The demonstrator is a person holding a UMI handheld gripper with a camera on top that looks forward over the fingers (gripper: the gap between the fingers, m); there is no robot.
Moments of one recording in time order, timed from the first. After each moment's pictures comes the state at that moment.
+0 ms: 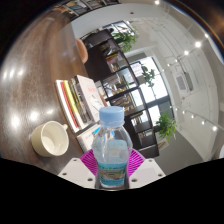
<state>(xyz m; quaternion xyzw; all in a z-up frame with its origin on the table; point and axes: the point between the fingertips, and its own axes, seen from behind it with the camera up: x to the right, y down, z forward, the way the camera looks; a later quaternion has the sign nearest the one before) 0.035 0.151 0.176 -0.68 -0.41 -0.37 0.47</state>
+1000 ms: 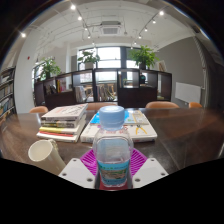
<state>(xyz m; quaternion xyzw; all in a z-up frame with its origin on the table) 0.119 0.149 0.055 -0.82 0.02 0.00 0.57</state>
